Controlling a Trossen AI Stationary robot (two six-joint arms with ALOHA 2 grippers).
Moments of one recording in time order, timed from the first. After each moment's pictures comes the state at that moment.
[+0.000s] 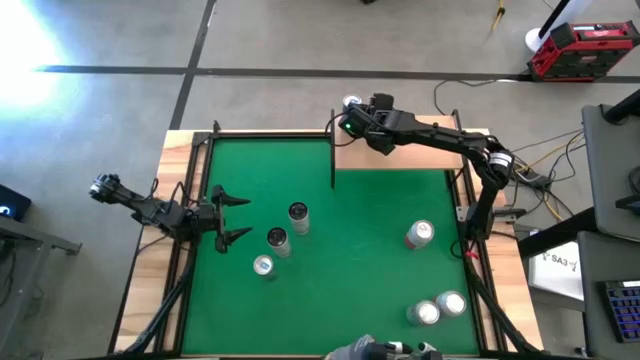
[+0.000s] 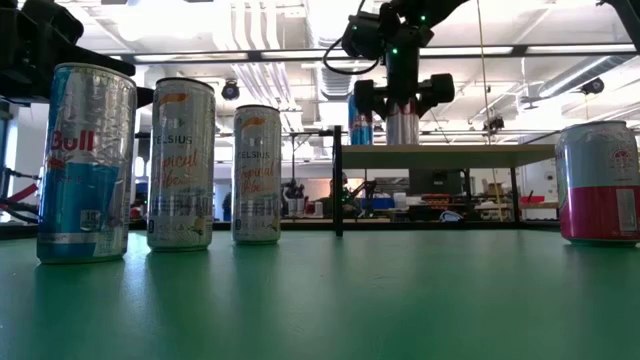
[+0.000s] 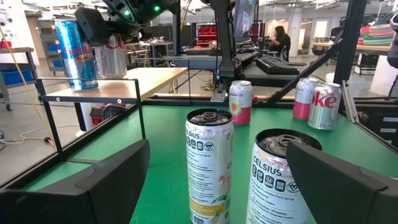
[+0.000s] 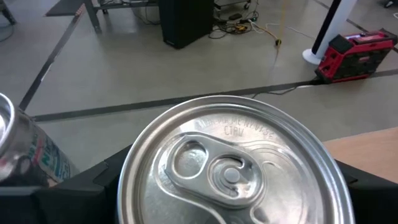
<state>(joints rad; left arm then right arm) -0.43 0.06 0.02 0.06 -0.59 0.01 -0.46 1.80 1.61 -0.85 1.02 1.04</state>
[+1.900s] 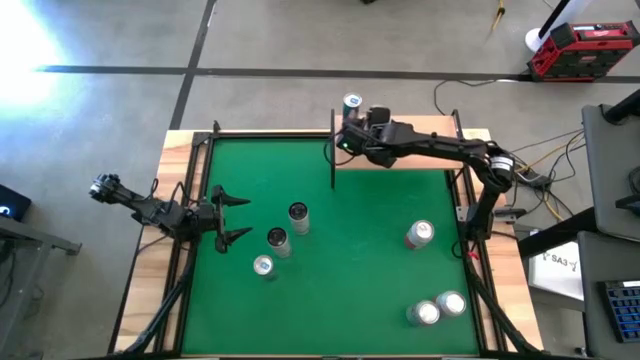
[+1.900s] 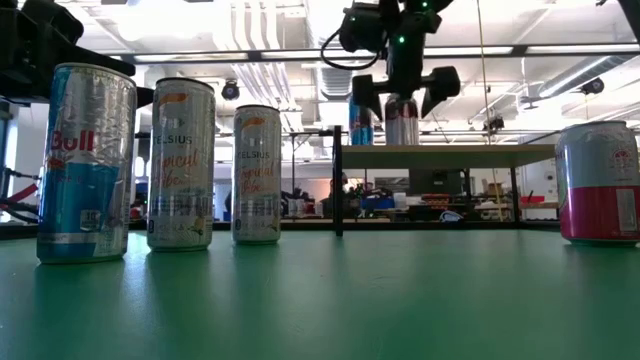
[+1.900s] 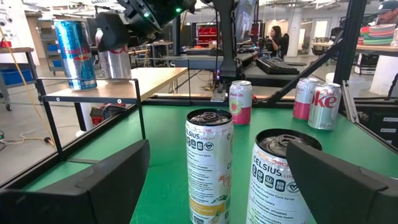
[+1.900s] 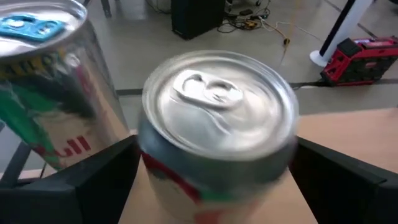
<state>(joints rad) -0.43 0.06 0.02 0.06 -0.59 0.01 -0.35 1.78 1.59 -0.98 1.02 1.13</state>
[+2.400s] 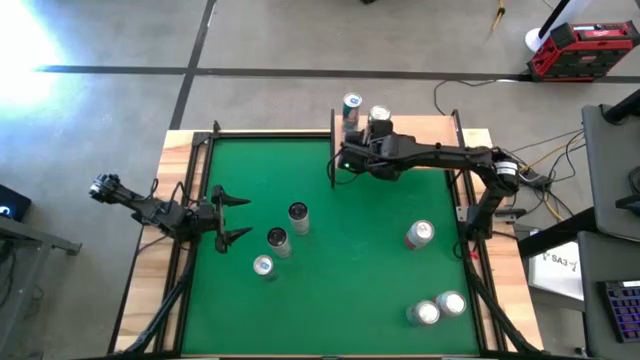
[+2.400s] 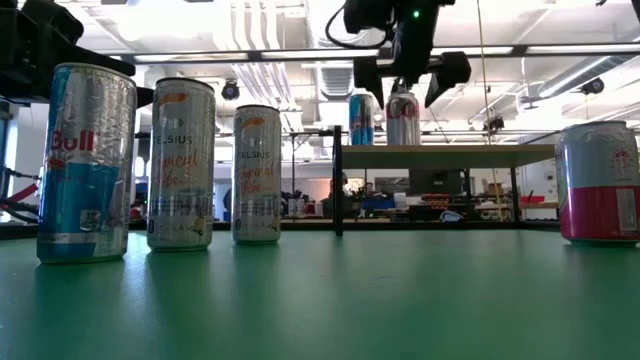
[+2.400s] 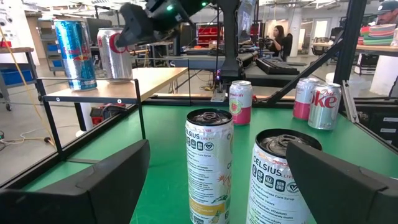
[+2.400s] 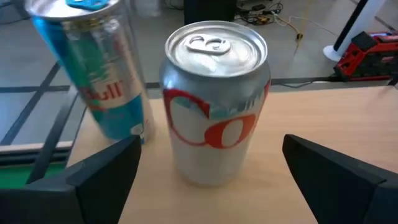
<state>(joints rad) -0.43 0.06 0.02 0.06 -0.59 0.01 -0.22 1.75 1.59 -1.13 1.02 1.29</state>
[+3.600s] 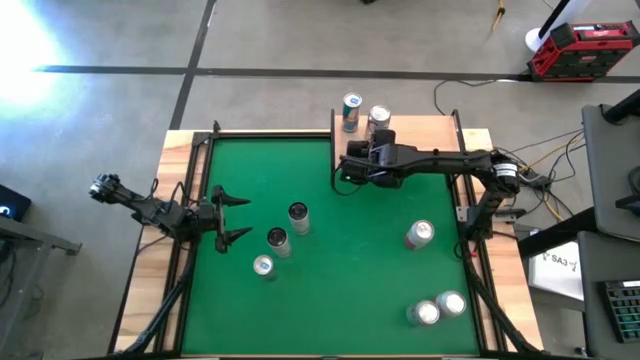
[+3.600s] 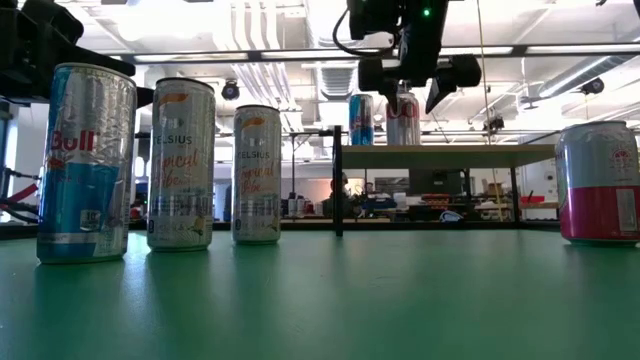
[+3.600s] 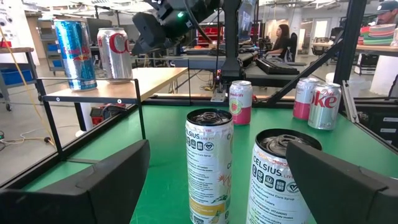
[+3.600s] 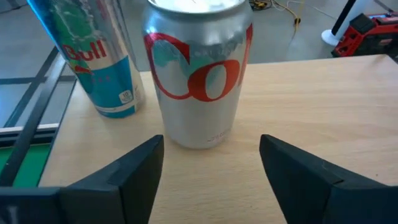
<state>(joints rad) -0.43 0.06 0.02 0.06 -0.59 0.01 -0.18 1.75 1.55 -1.22 0.98 1.45</state>
